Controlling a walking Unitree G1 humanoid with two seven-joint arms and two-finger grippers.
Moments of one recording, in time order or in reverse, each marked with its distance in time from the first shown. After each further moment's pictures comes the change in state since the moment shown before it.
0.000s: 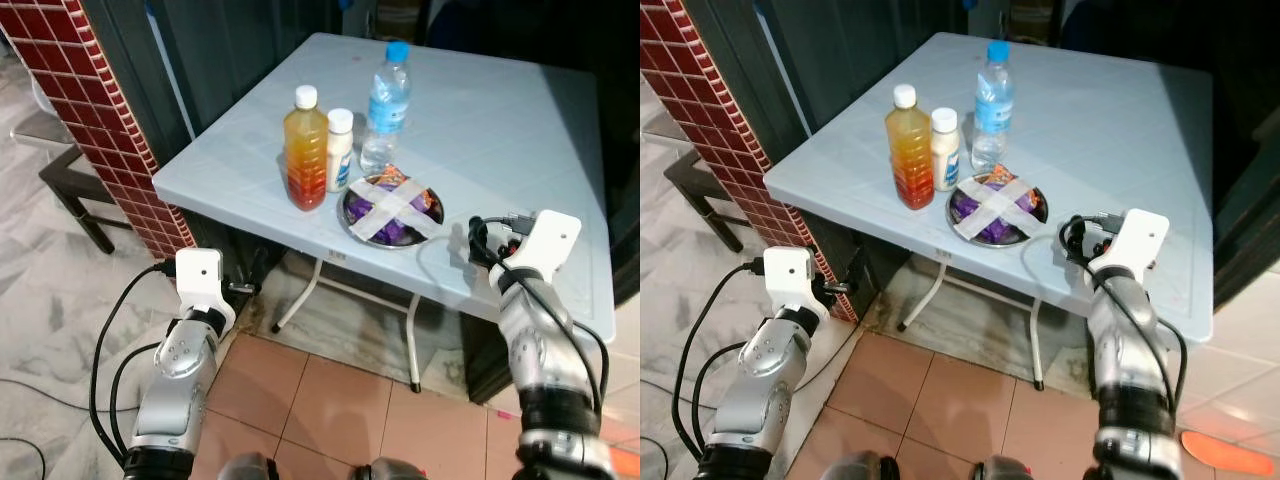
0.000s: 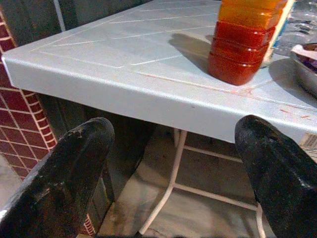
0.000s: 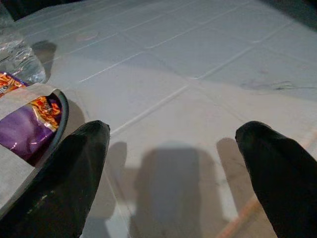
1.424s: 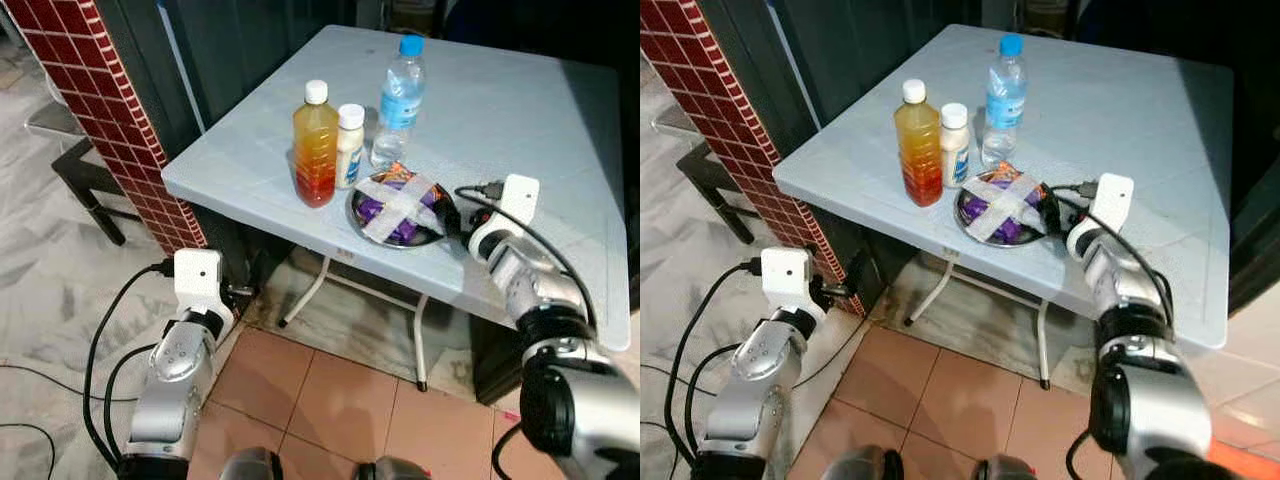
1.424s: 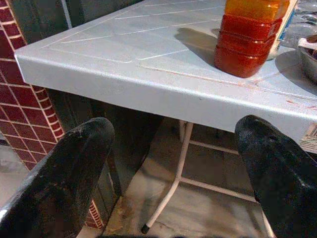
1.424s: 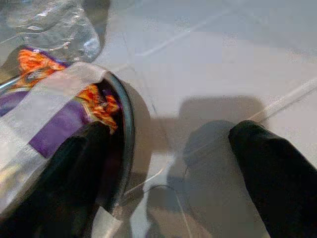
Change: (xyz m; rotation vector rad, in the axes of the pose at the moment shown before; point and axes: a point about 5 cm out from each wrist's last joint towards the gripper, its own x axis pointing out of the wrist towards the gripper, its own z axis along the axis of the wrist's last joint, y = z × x) left arm -0.005 -0.001 0.004 0.018 0.005 -0.020; right arm 0.049 0.017 0.011 0.047 0.195 0.189
